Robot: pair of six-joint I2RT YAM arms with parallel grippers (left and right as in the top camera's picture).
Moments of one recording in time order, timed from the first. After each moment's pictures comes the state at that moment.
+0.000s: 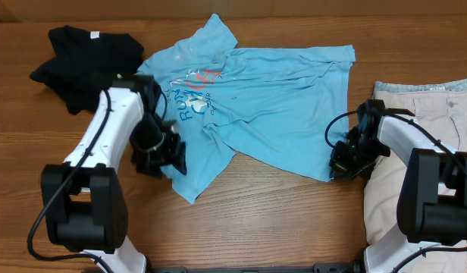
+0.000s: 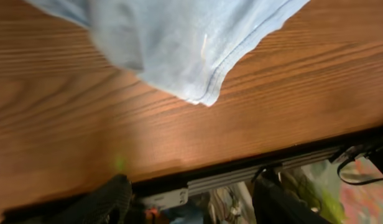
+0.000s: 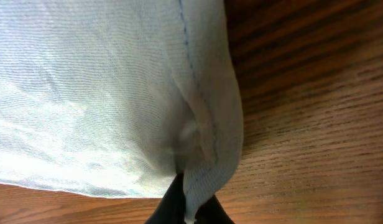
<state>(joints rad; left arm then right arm) -0.09 1.84 1.37 -1.48 0.30 -0.05 -0.09 1.85 1.04 -0.99 -0.27 0.33</state>
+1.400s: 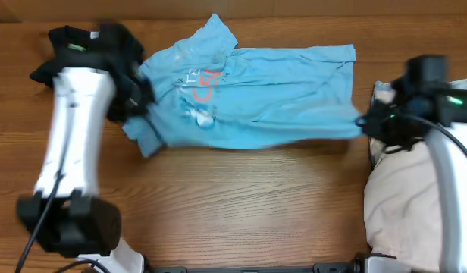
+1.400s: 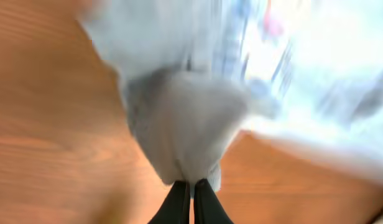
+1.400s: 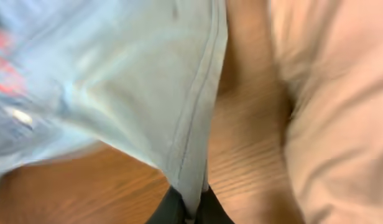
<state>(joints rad) 0.04 1.80 1.94 -1.49 0.13 -0.36 -0.09 1.40 1.53 -1.36 -0.13 0.37</state>
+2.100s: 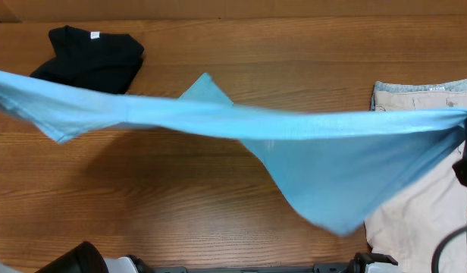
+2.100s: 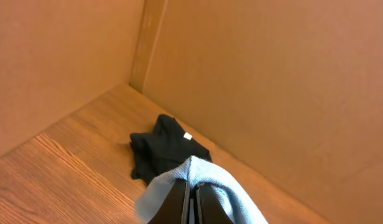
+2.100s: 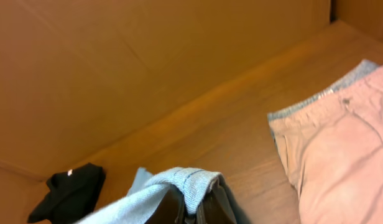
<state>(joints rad) 0.55 1.59 2.90 -1.69 0.18 -0.33 -0.09 1.20 2.35 -1.63 -0.06 0.48</state>
